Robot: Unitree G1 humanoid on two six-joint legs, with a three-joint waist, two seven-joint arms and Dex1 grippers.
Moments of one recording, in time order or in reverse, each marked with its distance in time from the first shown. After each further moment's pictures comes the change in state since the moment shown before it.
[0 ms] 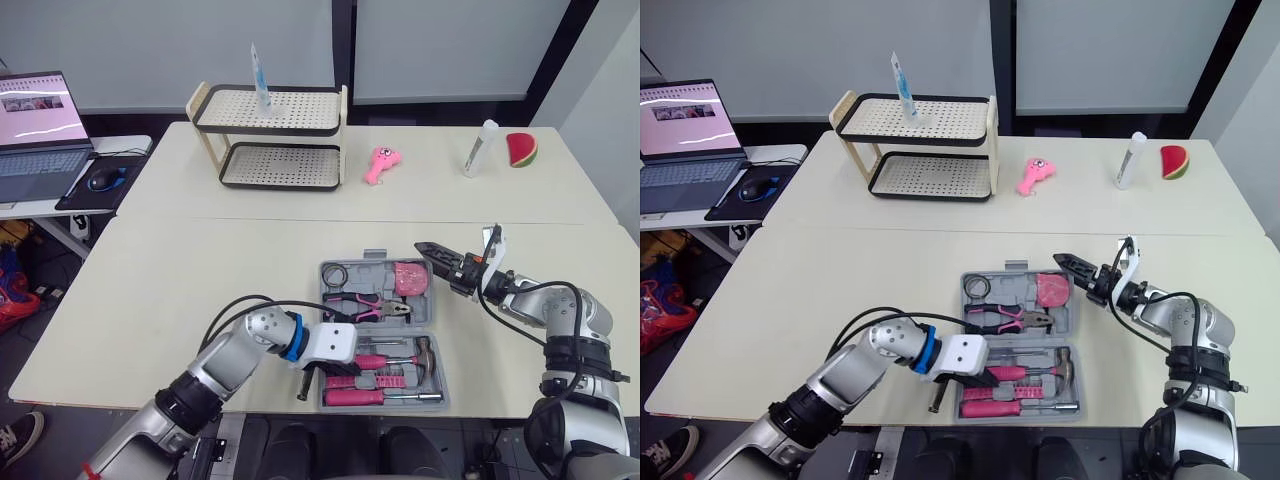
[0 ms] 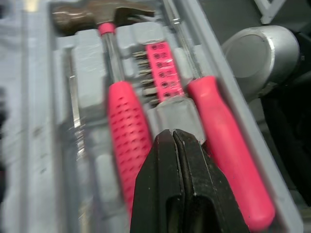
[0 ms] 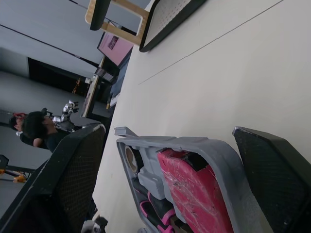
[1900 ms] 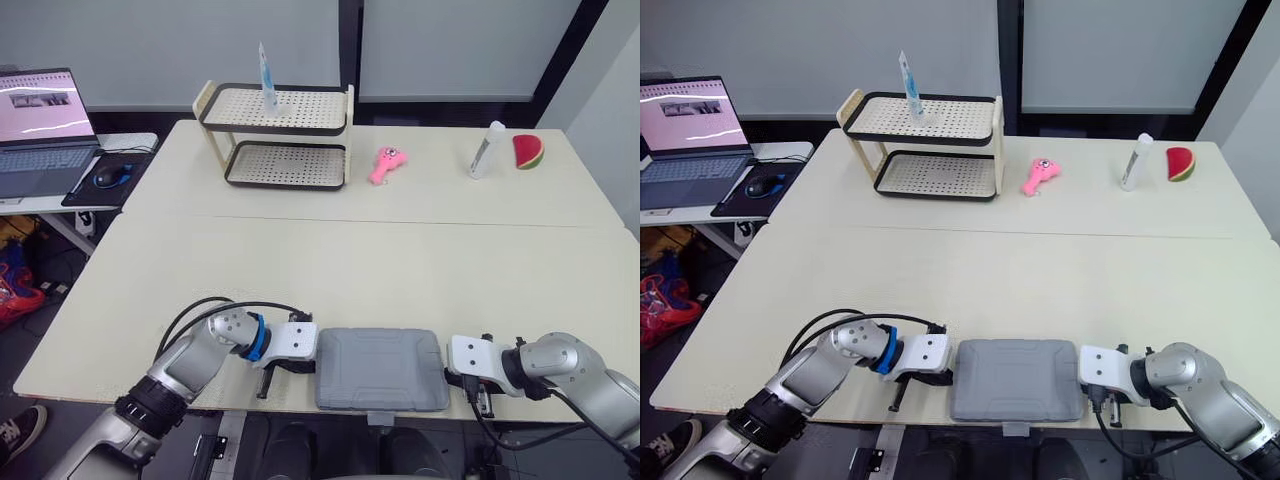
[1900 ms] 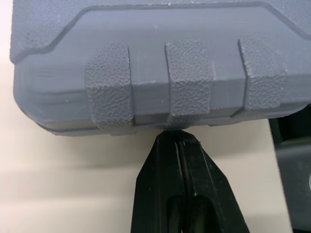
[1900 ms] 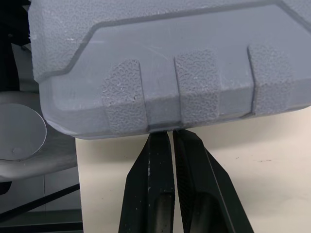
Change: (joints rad) left arm 0.036 0.093 0.047 0.093 0.085 -0.057 -0.037; right arm 0.516 -0.592 0.739 -0.661 -0.780 -0.787 0.331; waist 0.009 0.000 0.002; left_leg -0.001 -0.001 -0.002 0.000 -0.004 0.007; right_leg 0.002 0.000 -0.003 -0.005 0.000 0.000
